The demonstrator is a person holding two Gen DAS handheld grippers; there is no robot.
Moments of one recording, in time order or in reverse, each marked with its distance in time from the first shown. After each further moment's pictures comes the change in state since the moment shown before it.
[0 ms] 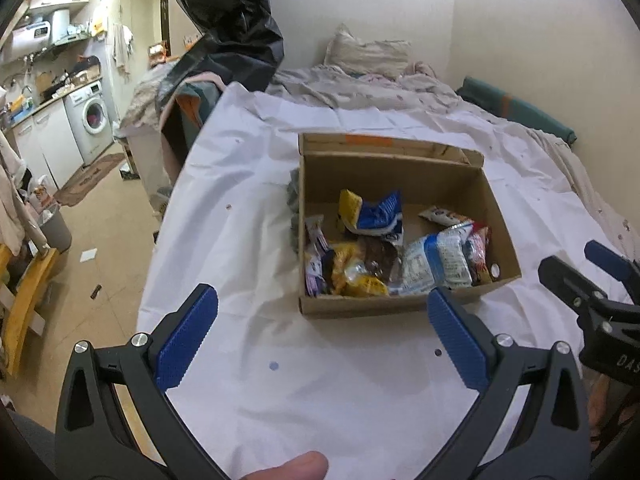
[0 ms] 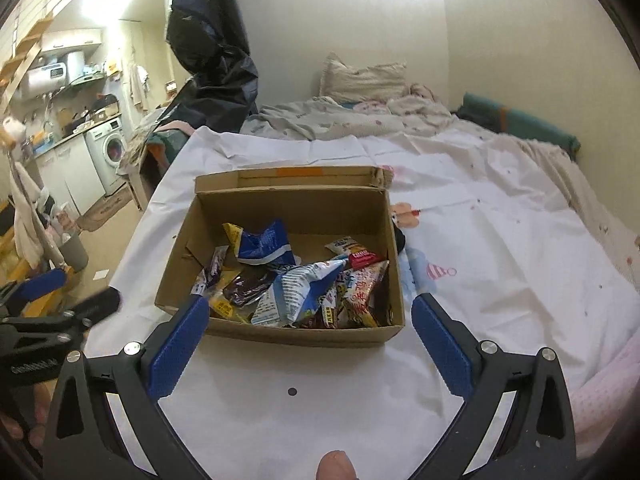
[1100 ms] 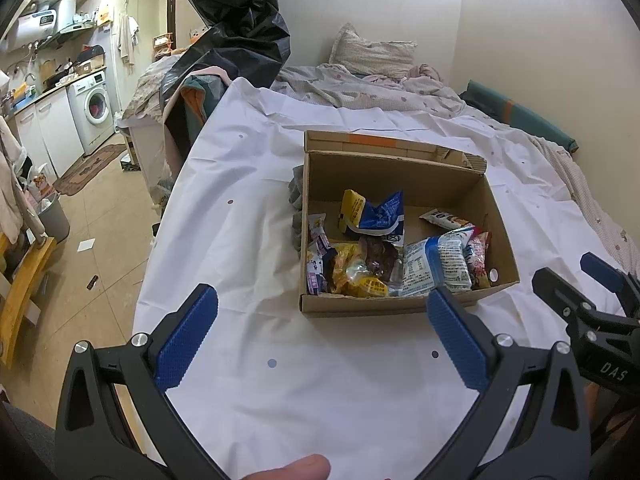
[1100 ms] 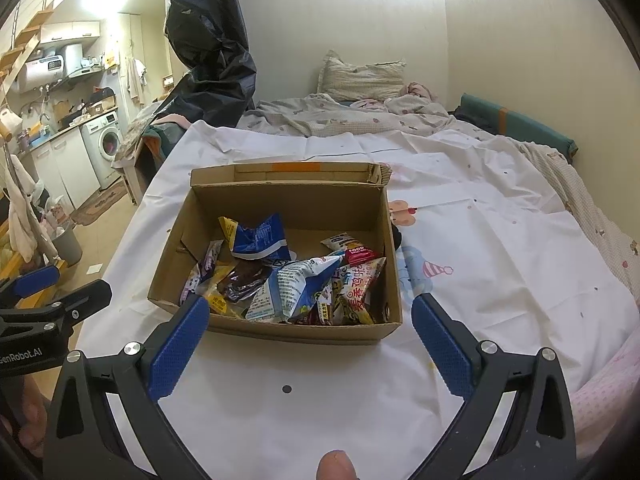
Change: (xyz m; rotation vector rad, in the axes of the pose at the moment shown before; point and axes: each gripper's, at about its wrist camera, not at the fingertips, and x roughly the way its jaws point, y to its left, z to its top) left arm -0.001 0.006 0.000 -0.033 -0.002 -0.002; right arm 0.005 0.000 -0.004 -0.005 0.025 -0.020
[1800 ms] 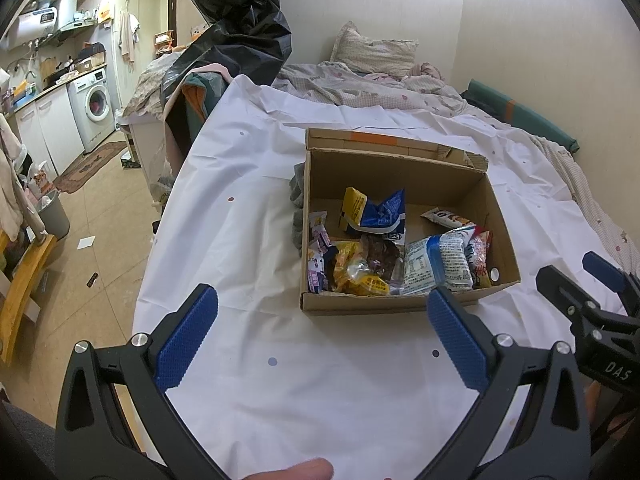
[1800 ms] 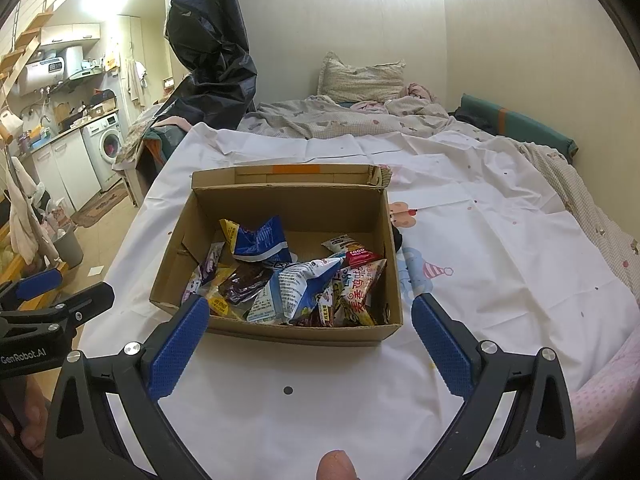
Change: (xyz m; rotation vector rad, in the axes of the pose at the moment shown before) left arm 0.000 0.002 -0.001 -0.004 0.007 -0.001; right arm -0.003 0.000 0.000 0.002 -0.006 -0.003
